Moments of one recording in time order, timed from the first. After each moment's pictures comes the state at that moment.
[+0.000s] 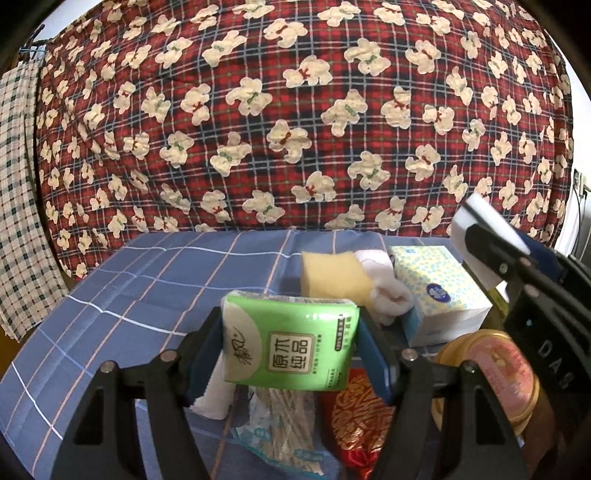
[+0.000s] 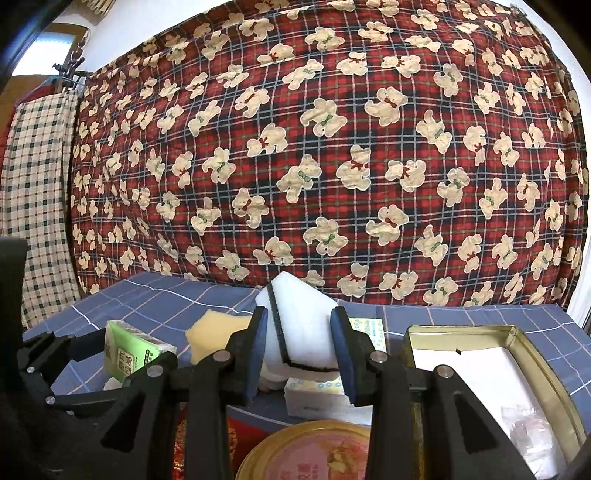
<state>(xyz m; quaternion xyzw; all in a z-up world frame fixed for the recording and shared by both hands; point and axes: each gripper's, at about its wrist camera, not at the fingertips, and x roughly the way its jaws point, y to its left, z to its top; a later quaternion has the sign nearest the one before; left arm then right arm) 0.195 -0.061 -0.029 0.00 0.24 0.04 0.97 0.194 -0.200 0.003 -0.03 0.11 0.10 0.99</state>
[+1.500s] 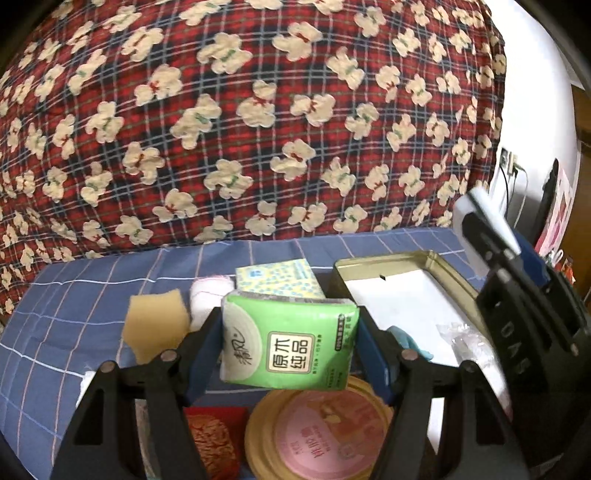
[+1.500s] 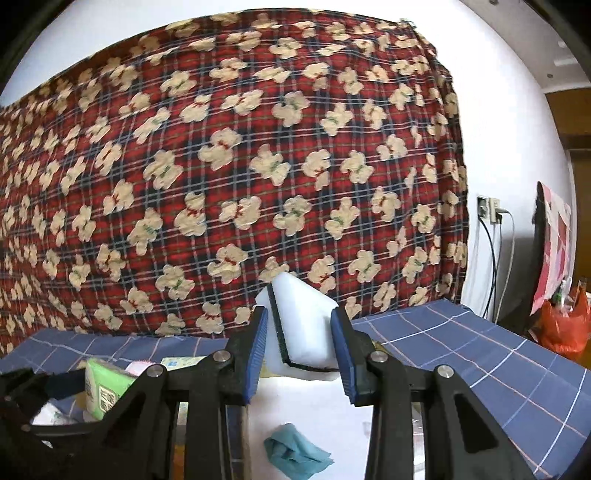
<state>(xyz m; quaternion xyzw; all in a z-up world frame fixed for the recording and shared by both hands) 0.221 -0.174 0.008 0.02 0.28 -0.13 0.95 0.170 -0.301 0.033 0.02 0.05 -0.13 0.99</state>
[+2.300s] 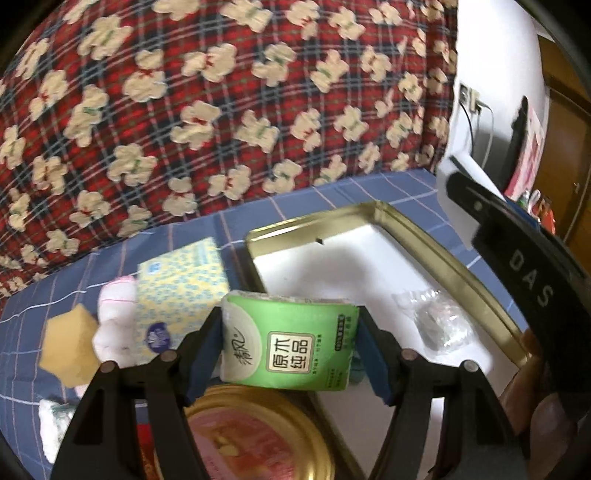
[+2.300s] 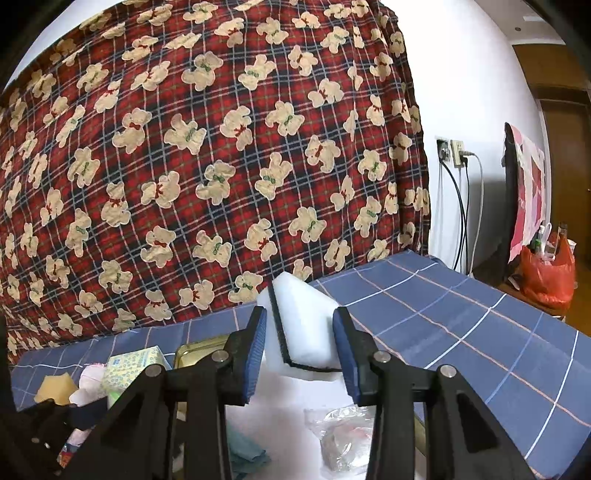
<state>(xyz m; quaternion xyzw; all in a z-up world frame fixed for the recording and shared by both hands) 0.243 -0.259 -0.012 0.09 0.34 -0.21 0.91 0.189 -0.379 0.025 0.10 0.13 -0.18 0.97</state>
